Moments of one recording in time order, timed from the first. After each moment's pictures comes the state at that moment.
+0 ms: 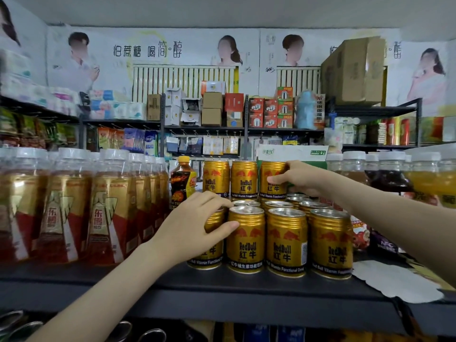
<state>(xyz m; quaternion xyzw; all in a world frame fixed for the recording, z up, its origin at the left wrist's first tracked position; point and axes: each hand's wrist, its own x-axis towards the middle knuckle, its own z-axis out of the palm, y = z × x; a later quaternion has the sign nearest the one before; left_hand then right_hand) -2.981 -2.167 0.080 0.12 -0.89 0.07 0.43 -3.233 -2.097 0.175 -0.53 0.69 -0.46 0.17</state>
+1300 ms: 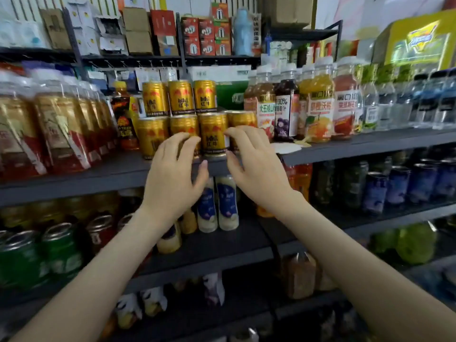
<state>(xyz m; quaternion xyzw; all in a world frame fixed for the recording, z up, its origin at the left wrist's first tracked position) -2.965 -2.034 0.005 0.10 -0.83 0.12 0.54 -3.091 -1.910 0.014 -0.56 0.59 -0.39 -0.42</state>
